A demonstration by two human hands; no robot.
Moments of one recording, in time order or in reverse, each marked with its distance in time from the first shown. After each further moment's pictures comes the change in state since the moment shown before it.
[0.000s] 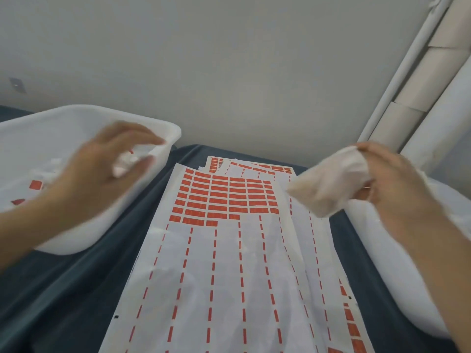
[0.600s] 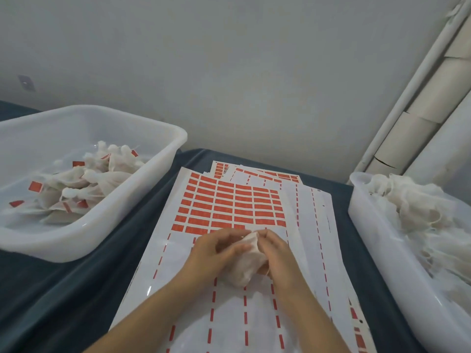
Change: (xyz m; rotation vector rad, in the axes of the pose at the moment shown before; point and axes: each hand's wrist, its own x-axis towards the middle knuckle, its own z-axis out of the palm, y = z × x) left_hand -0.046 0.042 0.166 -0.742 -0.304 -0.510; right_hand -0.026 0.133 0.111 -0.022 -0.142 0.487
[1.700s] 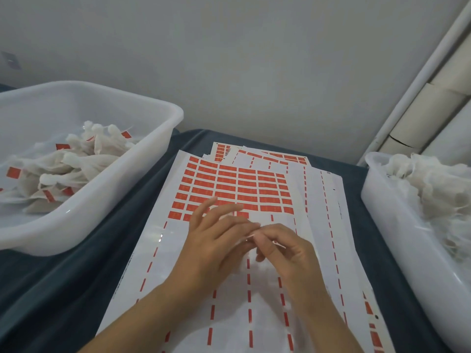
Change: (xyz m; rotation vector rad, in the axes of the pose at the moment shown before) left_hand 0.001 -0.015 -0.004 0.730 0.242 0.761; right_hand -0.023 0.007 -0.011 -0.060 -0.020 -0.455
